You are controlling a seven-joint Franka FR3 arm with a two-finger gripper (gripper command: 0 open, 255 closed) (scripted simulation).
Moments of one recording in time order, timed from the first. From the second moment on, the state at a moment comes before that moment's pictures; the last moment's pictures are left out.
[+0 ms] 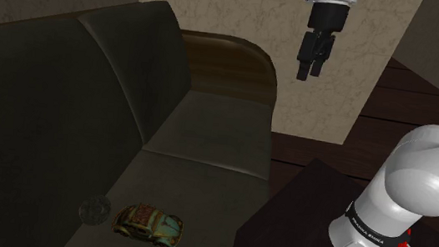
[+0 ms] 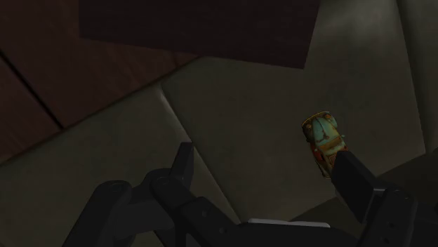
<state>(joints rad) 0.01 -0.79 -0.04 -2.37 0.12 1.51 -0.11</state>
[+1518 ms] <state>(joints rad) 0.15 -0.32 0.29 -2.49 0.21 2.16 0.05</state>
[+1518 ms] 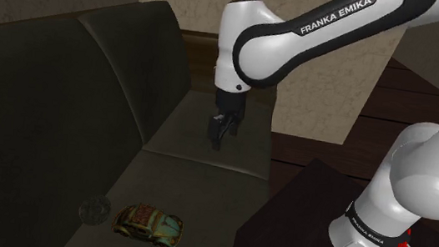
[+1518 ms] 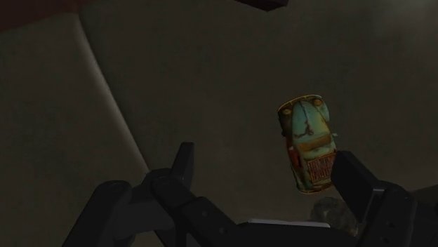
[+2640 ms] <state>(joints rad) 0.29 0.35 0.38 -2.15 -0.16 2.48 0.39</state>
